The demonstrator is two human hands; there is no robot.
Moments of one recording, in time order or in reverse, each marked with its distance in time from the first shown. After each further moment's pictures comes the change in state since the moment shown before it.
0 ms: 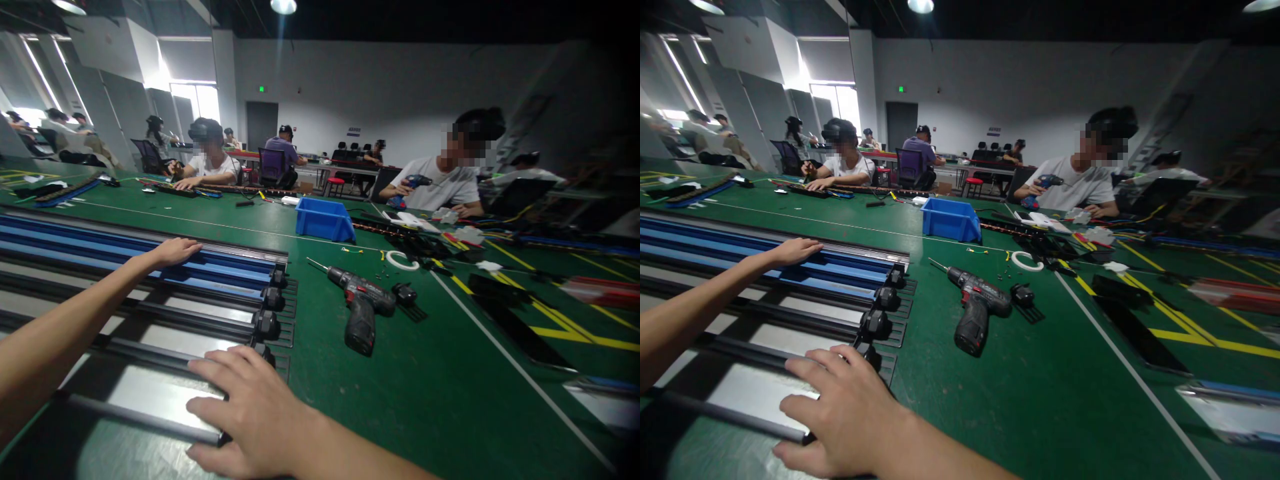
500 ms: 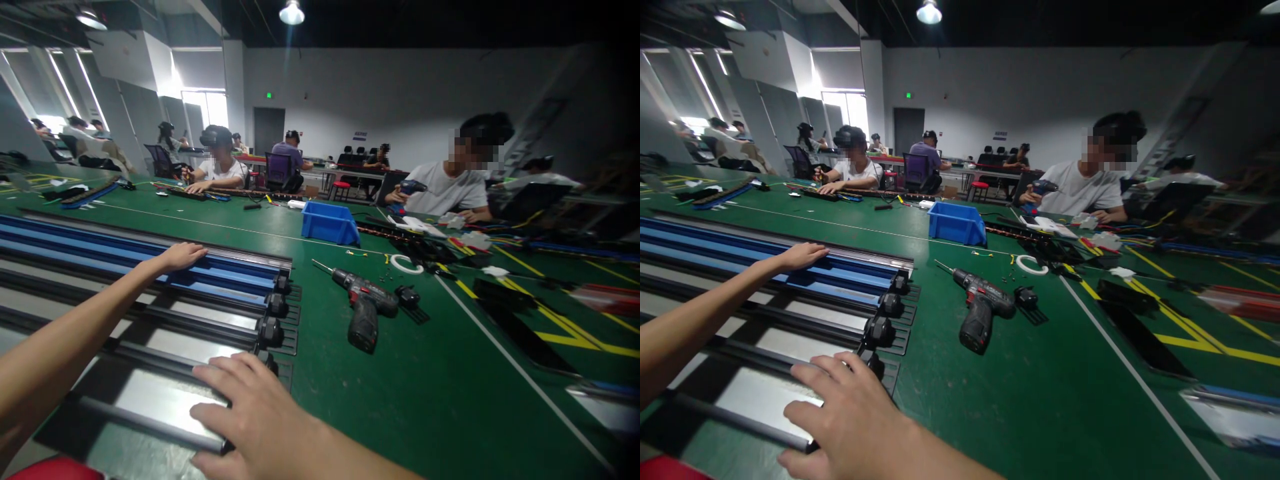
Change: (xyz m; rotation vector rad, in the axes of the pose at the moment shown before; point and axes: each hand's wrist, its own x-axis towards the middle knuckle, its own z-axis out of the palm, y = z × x) left_hand -0.039 0.013 -0.011 0.025 0.015 0.027; right_hand -0.002 -0.024 -0.003 0.001 -0.041 -0.010
